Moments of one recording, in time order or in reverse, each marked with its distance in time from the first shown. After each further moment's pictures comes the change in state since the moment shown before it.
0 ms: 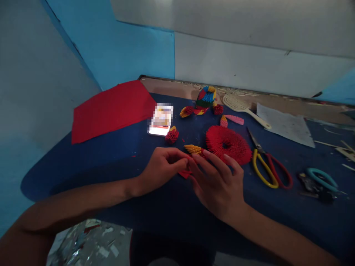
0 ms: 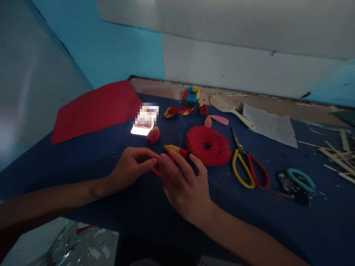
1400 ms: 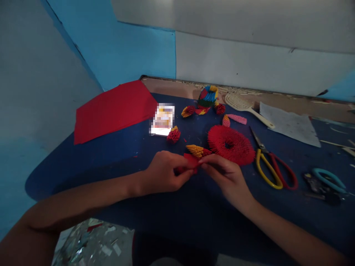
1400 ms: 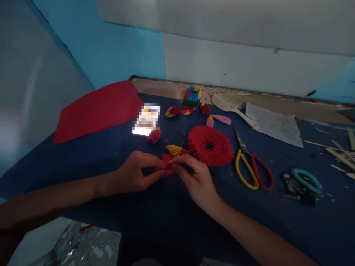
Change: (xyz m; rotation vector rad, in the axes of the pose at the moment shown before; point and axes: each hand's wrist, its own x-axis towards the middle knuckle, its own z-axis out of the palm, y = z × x) left_hand -0.001 -0.003 -0.005 0.519 -0.193 0.261; right_hand 0.004 0.023 0.012 1.188 -0.126 0.747
